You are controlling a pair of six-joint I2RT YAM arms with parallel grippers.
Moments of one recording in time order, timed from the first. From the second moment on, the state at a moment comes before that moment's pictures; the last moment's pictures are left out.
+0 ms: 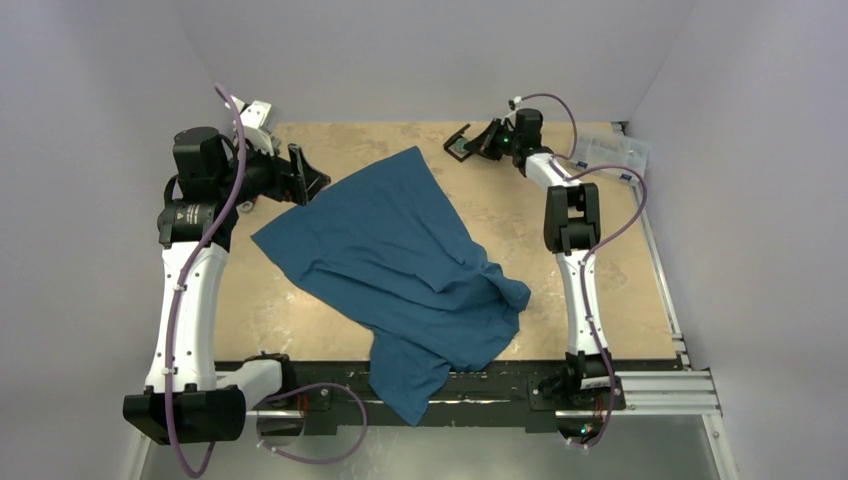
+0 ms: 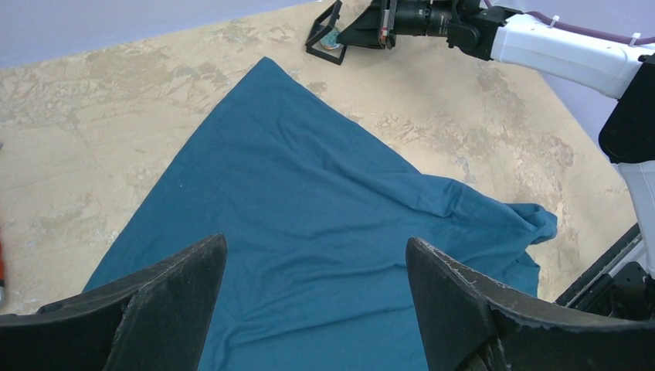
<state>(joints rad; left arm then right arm) 0.07 1.12 1.35 -0.63 0.64 -0.02 0.12 2.71 2.24 0.02 -0.58 0.69</state>
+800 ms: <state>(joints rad) 0.07 1.11 1.33 -0.60 0.68 -0.05 0.13 2.70 2.26 -0.02 -0.55 0.68</state>
